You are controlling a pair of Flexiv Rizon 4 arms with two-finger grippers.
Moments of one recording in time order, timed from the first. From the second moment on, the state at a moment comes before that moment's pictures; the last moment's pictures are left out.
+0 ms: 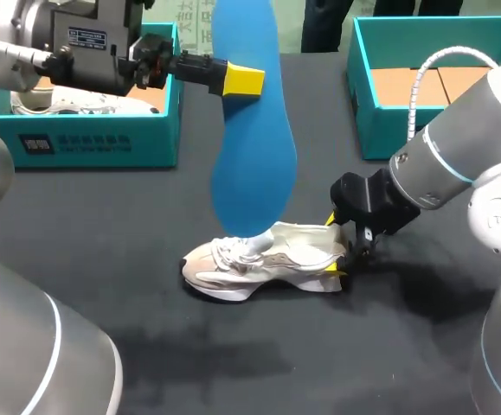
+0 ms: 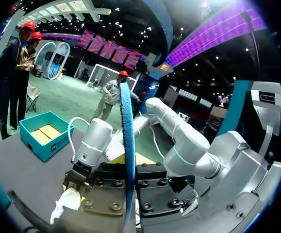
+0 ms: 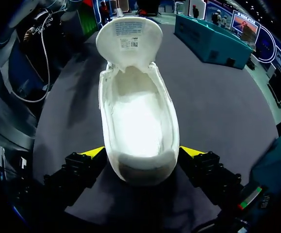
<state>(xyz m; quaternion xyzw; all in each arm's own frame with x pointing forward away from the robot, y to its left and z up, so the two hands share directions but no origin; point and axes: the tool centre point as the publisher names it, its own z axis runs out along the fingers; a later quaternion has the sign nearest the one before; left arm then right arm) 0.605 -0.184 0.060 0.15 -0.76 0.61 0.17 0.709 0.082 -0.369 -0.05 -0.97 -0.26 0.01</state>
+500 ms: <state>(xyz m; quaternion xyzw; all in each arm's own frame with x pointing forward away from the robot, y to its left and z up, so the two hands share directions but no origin) 0.605 -0.184 0.060 0.15 -0.76 0.61 0.17 0.707 0.073 -0.359 -0.06 -0.99 -0.14 0.02</state>
